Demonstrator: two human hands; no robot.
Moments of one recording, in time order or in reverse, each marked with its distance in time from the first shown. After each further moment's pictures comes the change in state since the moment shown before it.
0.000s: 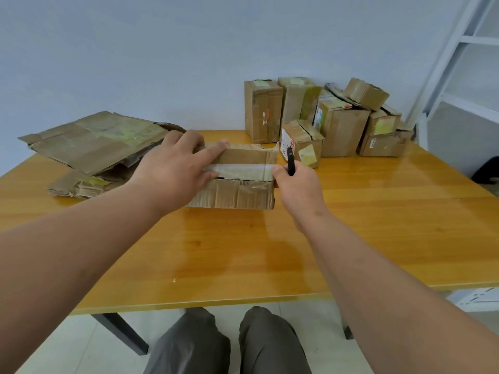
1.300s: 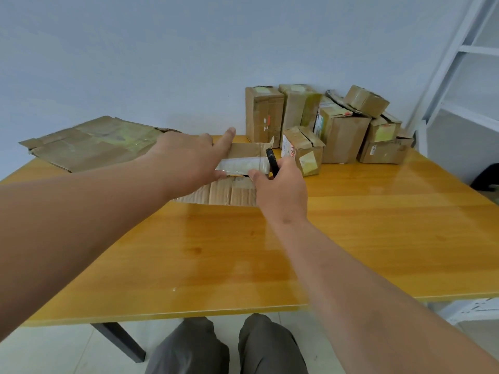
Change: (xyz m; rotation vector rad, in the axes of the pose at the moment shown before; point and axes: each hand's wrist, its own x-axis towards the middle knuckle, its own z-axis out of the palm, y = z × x) left_hand 0.043 0.003 -0.016 0.430 -0.198 0.125; right_hand 0.001 -0.007 0.030 -0.109 0.153 -0.124
